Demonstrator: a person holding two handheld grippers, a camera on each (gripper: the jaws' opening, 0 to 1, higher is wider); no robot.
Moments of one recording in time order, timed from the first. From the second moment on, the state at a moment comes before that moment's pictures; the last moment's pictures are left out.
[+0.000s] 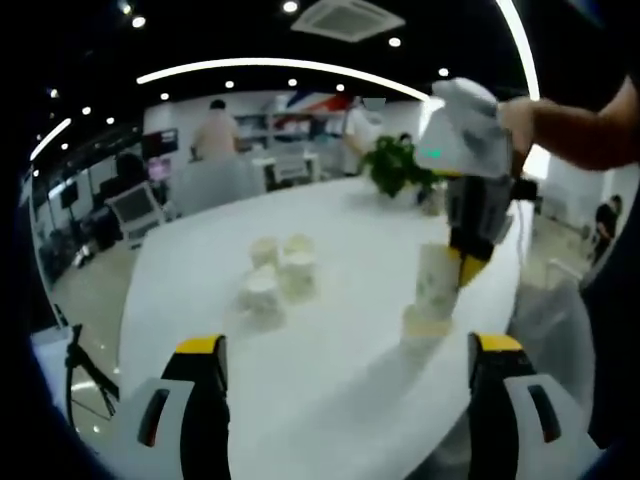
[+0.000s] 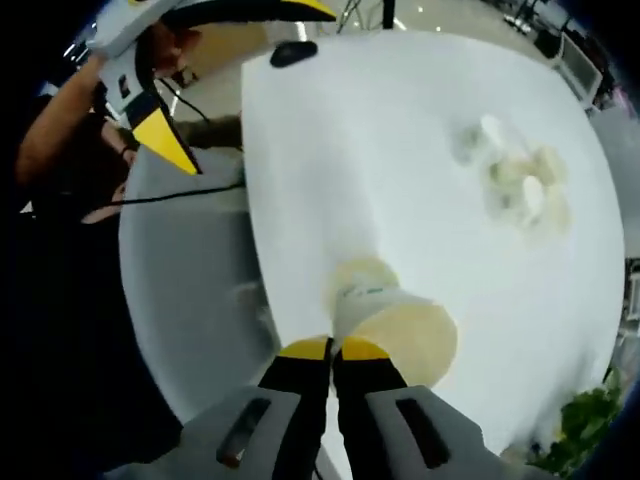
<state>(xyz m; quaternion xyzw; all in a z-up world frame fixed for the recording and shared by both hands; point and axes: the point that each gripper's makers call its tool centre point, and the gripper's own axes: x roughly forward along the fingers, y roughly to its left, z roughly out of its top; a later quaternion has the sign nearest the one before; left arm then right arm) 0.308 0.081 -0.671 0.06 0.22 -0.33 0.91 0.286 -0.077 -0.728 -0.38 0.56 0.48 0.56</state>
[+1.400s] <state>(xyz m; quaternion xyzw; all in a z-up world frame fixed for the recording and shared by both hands) 0.303 0.085 -0.675 0.06 0.22 -0.32 0.92 0.288 -0.063 -0.788 -0.35 0.56 0.48 0.57</state>
